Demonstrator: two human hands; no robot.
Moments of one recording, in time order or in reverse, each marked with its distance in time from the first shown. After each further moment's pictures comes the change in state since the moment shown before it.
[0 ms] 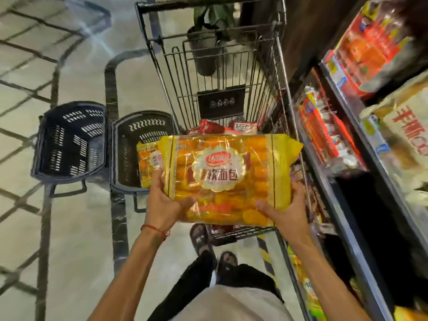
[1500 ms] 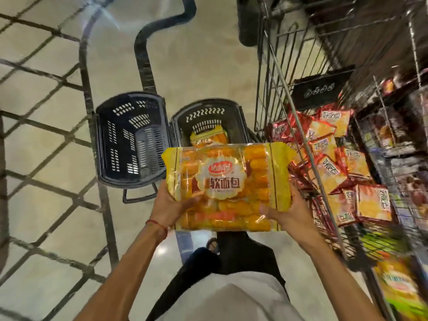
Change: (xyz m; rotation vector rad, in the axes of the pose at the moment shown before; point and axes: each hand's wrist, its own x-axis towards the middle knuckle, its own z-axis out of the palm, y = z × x) left_hand 0.230 -0.084 -0.324 0.088 -0.184 -0.175; right_hand 0.033 -0.072 0.356 0.048 -0.227 0.204
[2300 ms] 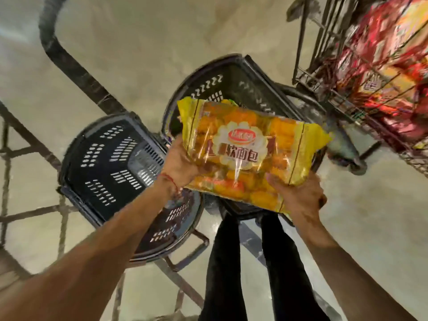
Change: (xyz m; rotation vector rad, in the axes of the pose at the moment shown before) left_hand 0.395 -0.008 -0.042 0.627 -0.494 0.194; right_hand 0.240 0.091 0.238 0.150 0.742 0.418
